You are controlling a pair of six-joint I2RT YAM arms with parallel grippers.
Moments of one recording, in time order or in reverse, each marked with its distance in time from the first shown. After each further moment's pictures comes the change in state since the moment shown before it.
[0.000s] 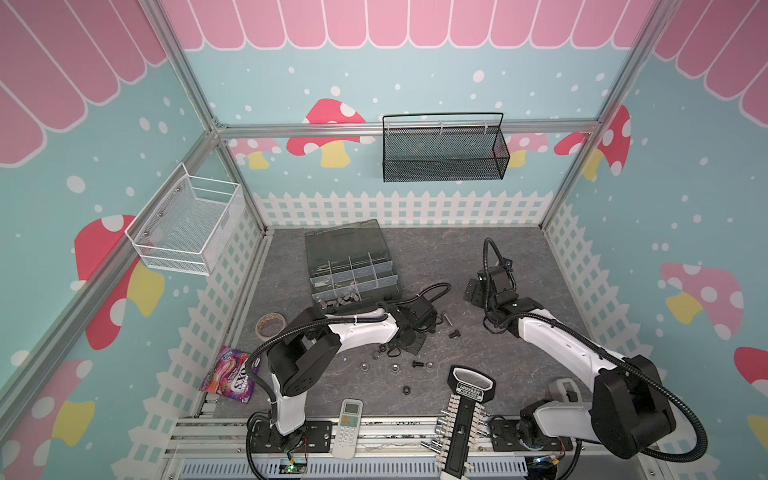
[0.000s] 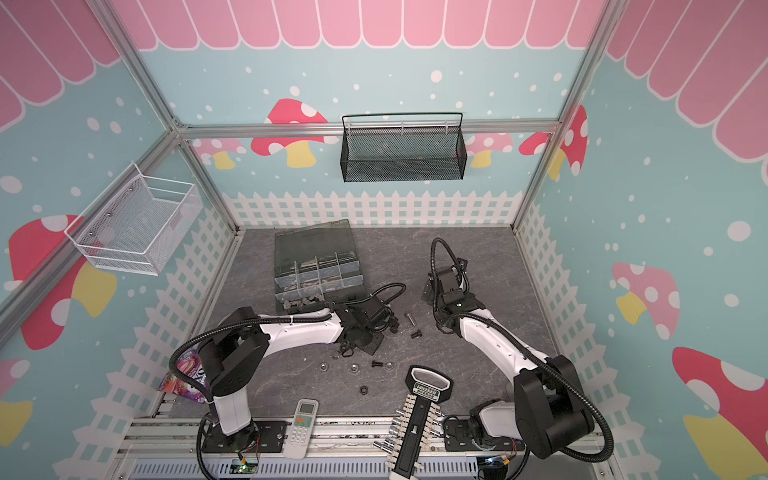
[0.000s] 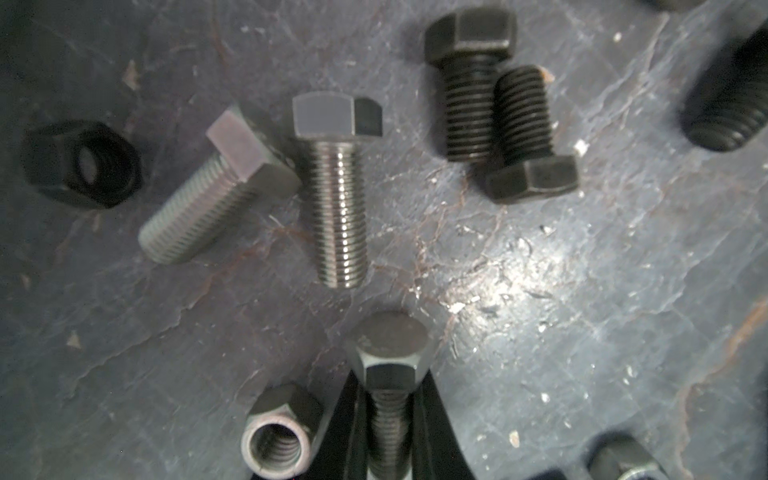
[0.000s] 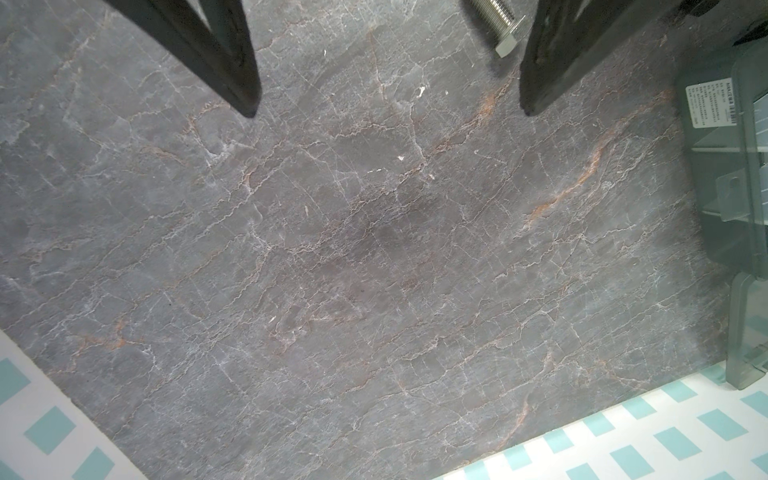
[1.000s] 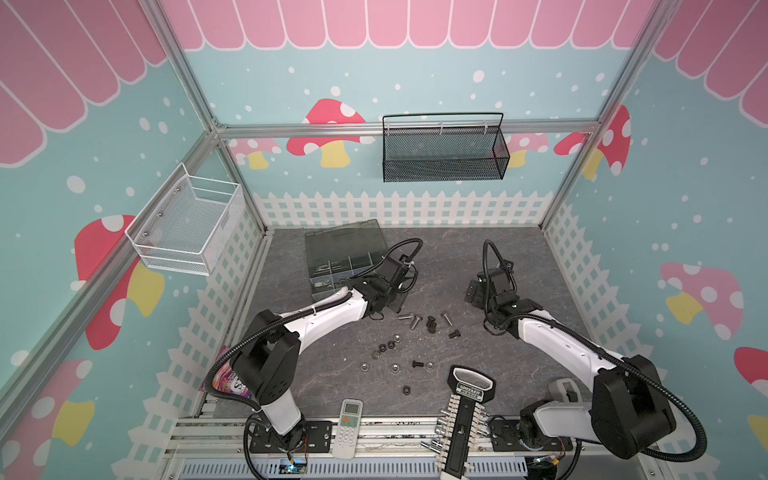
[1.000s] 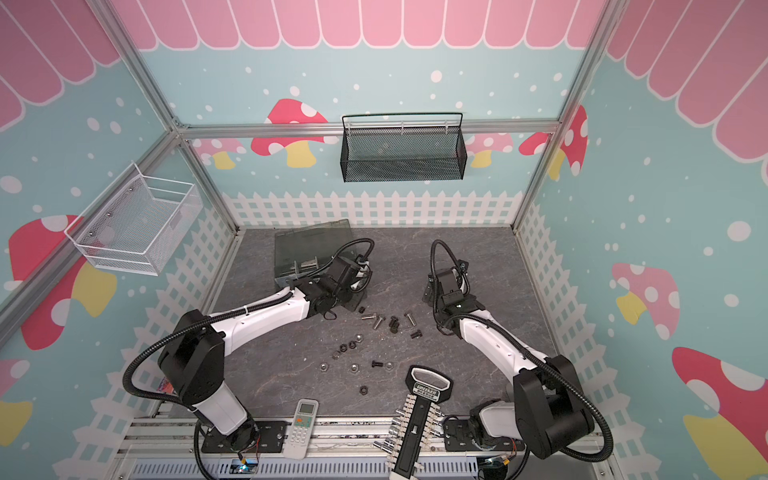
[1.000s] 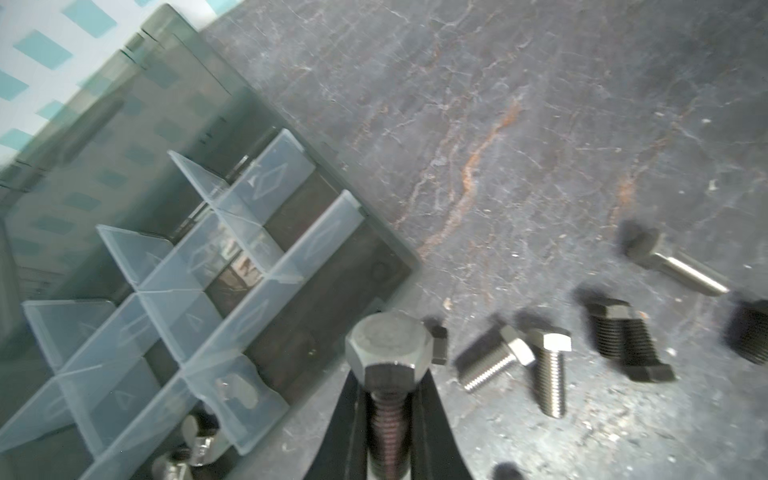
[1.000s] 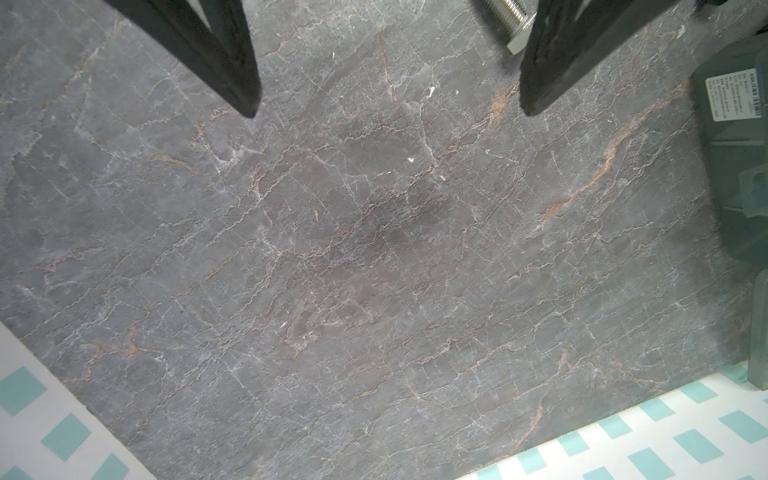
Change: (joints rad) left arm 0.243 -0.180 0.045 0.154 -0.149 0.342; right arm 0.000 0.000 -0.015 0.000 0.019 0.013
